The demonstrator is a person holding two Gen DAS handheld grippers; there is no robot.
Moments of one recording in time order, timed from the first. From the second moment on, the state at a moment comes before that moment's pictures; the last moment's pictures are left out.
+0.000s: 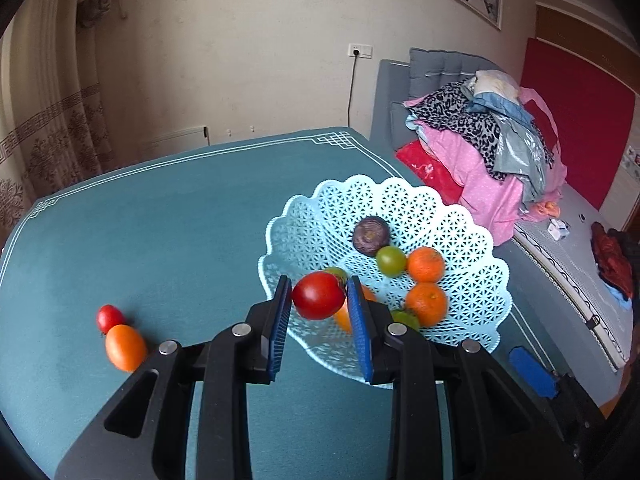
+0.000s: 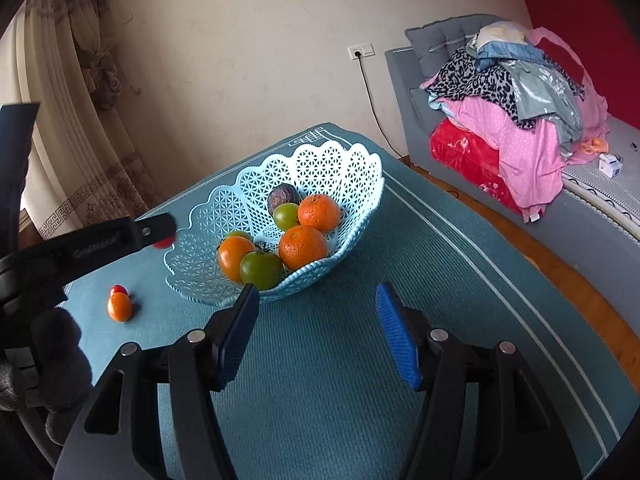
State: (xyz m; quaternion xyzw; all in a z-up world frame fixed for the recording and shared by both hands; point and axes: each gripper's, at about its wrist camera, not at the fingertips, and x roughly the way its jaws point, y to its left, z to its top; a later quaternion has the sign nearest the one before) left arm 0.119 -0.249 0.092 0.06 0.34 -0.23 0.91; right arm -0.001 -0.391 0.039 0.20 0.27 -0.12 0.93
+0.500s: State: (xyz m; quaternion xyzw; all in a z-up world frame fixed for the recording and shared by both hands) left arm 0.140 -0.198 0.085 0.03 0.36 -0.17 0.92; right arm -0.001 -0.381 0.038 0.19 0.27 -0.12 0.94
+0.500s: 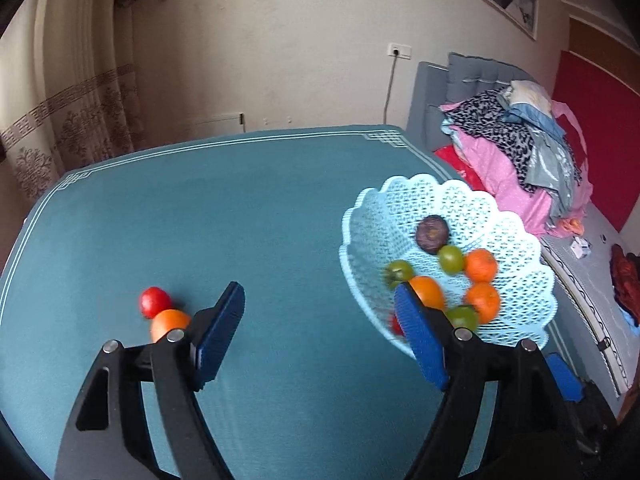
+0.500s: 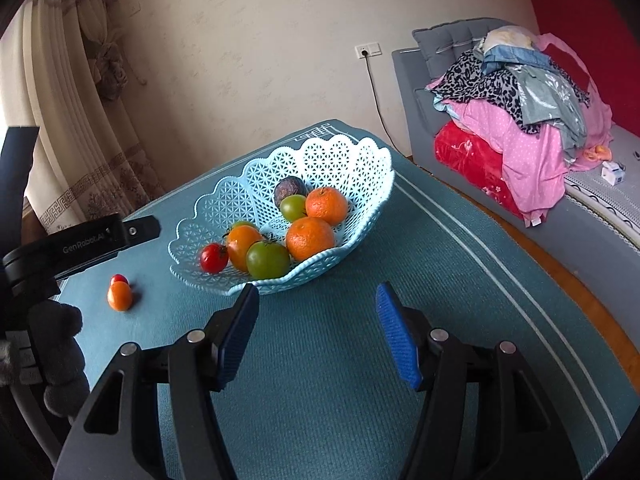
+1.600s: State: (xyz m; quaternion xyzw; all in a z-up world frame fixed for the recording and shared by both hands) left arm 0.235 -0.070 0.033 -0.13 0.50 -0.07 0.86; right arm 0.013 -0.327 0.032 0.12 0.32 -0.07 0.94
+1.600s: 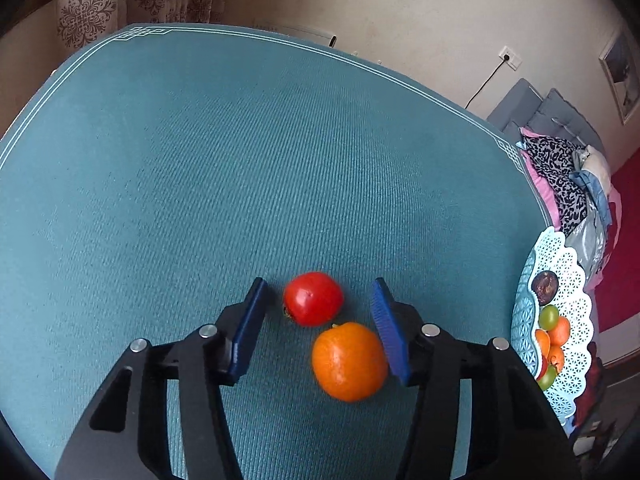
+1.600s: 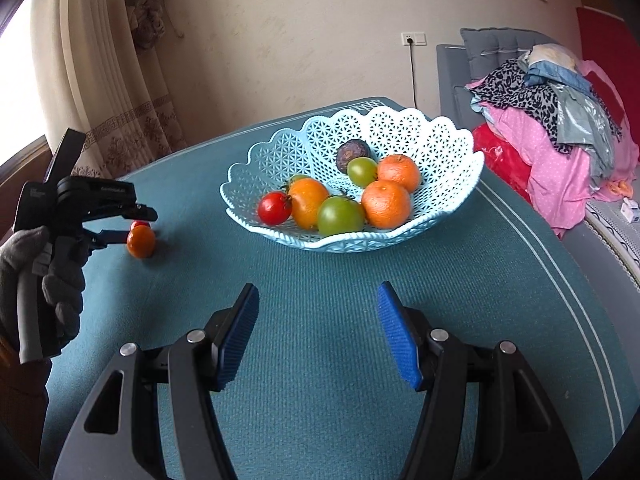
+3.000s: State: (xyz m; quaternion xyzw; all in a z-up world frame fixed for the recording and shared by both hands) left arm 0.187 0.001 0.062 -0.10 0.38 0.02 0.92; right arm 0.173 -0.161 0.026 0.05 0.41 0.14 0.90
